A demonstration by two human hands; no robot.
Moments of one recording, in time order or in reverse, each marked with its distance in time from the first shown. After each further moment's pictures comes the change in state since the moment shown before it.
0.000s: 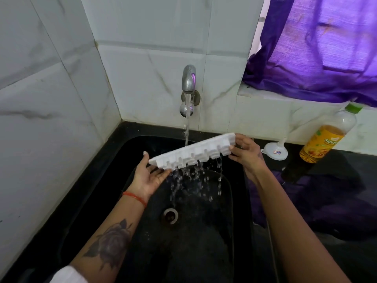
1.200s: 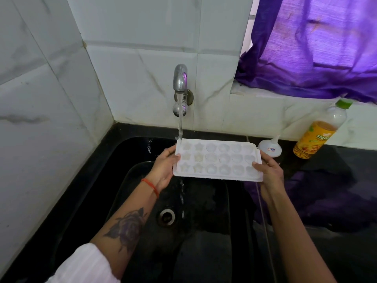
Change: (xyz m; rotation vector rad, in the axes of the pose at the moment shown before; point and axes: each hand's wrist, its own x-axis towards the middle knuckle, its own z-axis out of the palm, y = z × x) left_hand 0.013 -0.028 0.047 0.540 -0.198 0.180; right_hand -0.032 0.029 -0.056 0.244 0.402 0.143
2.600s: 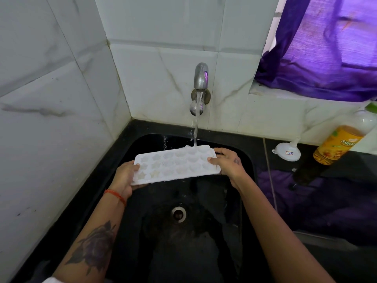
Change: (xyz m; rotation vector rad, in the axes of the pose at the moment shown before) left_hand -0.030 0.023 -0.120 0.078 0.473 -0.115; right_hand -0.015 0.027 0.116 -0.510 -0.425 0.087
